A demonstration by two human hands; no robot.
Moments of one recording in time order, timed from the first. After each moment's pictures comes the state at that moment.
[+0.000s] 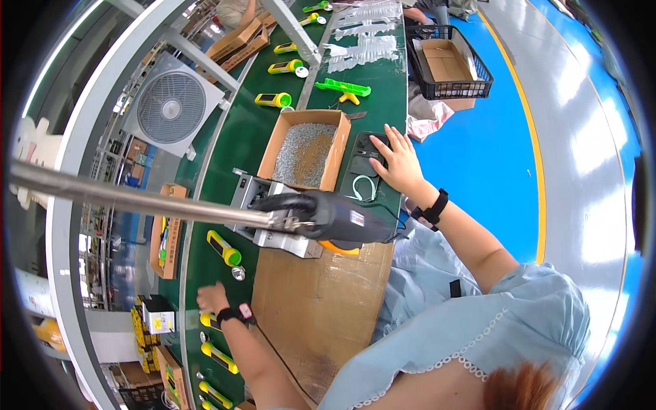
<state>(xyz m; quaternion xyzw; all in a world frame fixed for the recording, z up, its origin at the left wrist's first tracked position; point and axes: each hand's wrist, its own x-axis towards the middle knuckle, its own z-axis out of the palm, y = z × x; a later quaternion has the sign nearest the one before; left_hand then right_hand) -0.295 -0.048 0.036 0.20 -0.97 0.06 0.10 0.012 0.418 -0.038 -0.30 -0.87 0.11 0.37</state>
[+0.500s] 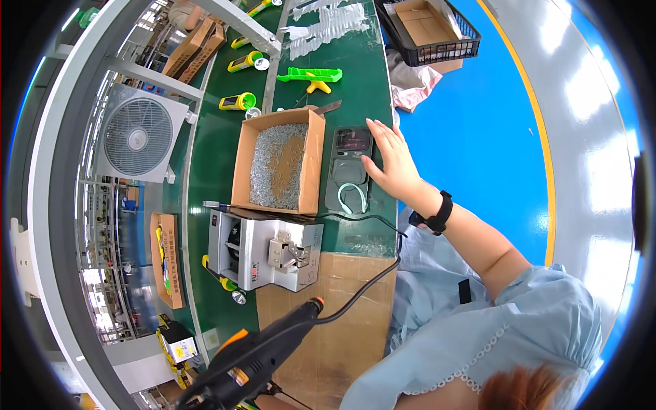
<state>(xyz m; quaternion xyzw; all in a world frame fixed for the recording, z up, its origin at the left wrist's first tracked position) -0.155 -0.103 0.029 0.14 -0.99 0.09 -0.03 0.013 0.423 -0.042 -0.31 -0.81 0.27 0.42</state>
